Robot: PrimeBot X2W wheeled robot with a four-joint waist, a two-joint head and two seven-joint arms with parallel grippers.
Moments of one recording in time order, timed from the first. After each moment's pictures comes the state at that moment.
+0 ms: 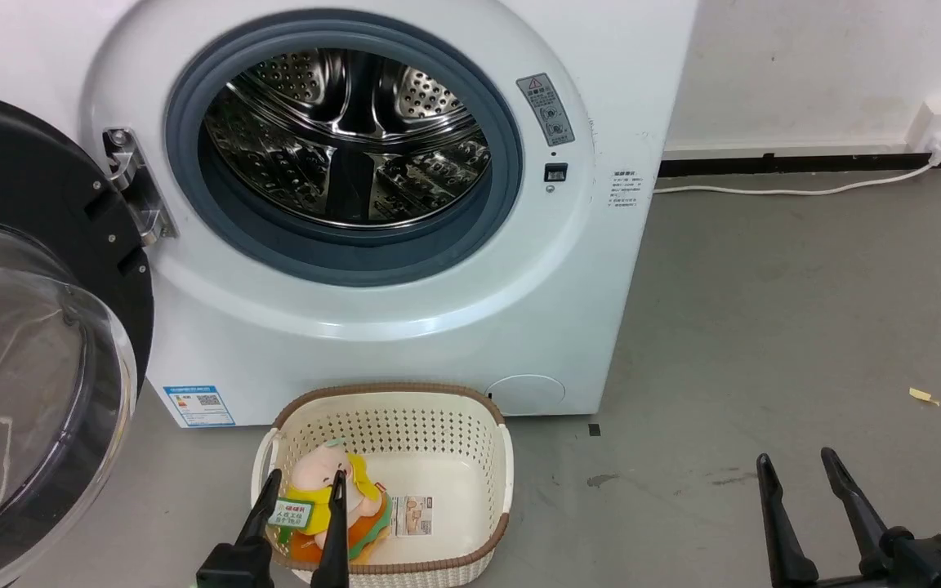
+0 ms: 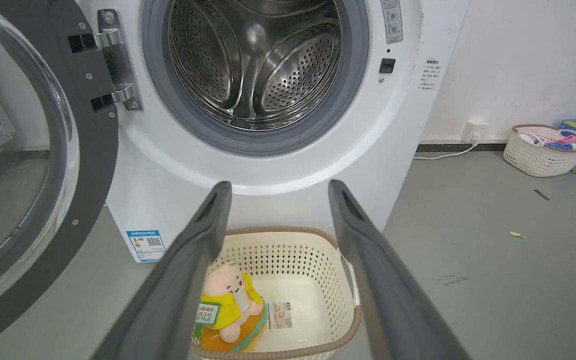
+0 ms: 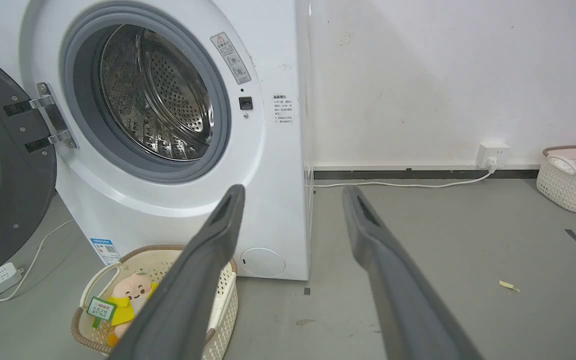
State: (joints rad) left arm 0.08 0.10 -0.17 0.13 -0.15 0.08 -0.26; right arm 0.14 -0.05 -0.02 0.00 0.12 0.13 -0.24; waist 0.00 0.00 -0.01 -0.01
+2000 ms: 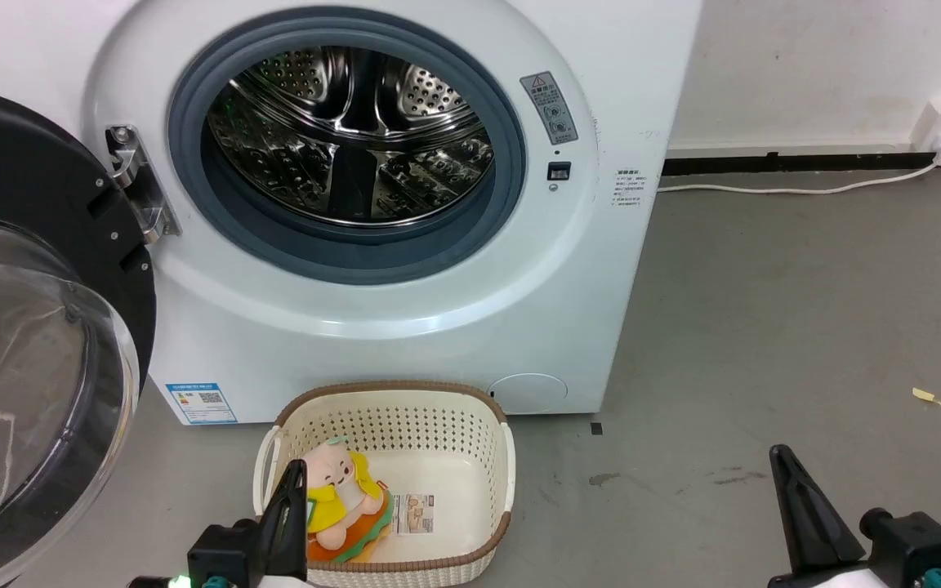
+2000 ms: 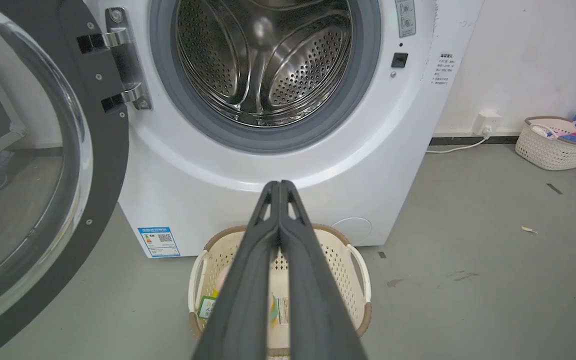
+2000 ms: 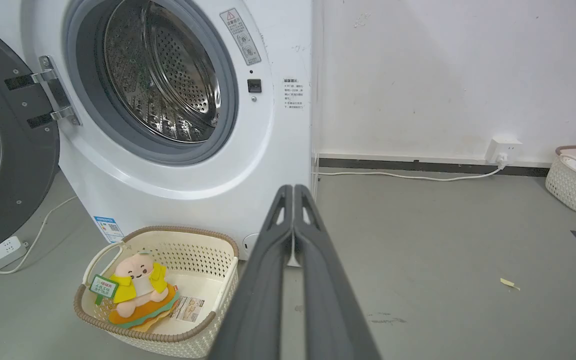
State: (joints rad) left arm 0.08 0.07 -0.11 0.10 -0.10 0.05 -0.18; right arm 0.11 -0.05 -0.01 0.01 0.09 0.13 -0.17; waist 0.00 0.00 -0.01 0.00
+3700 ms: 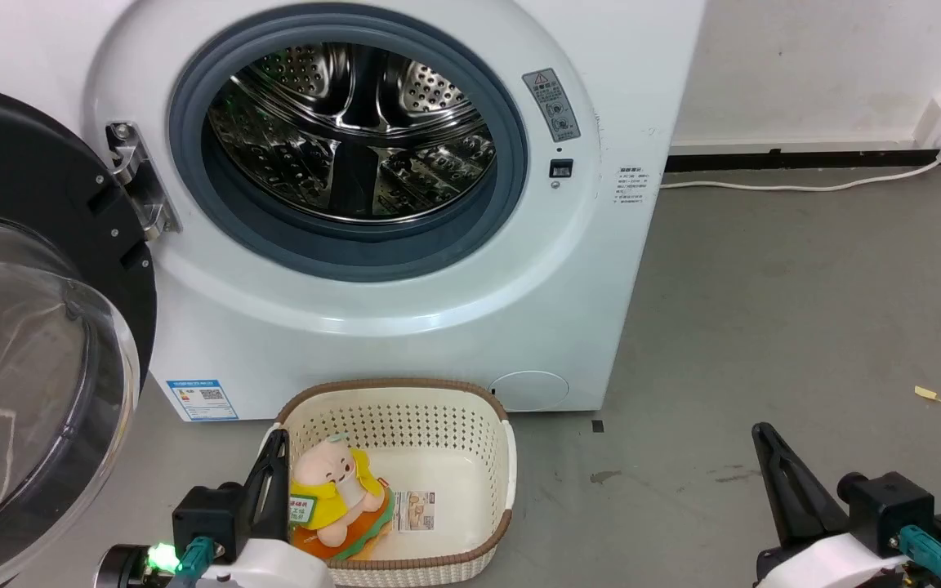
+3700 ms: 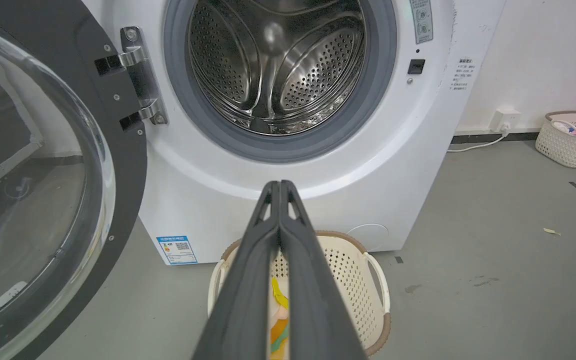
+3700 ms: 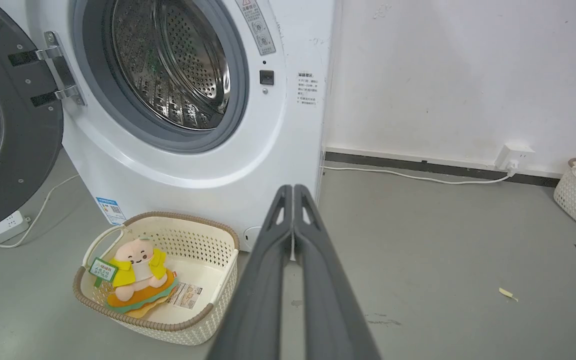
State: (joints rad) left arm 0.04 0.06 -0.05 0.04 -0.05 0.02 -0.08; right arm 0.05 -0.05 -0.01 0.01 0.04 0.13 -0.07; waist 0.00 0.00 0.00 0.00
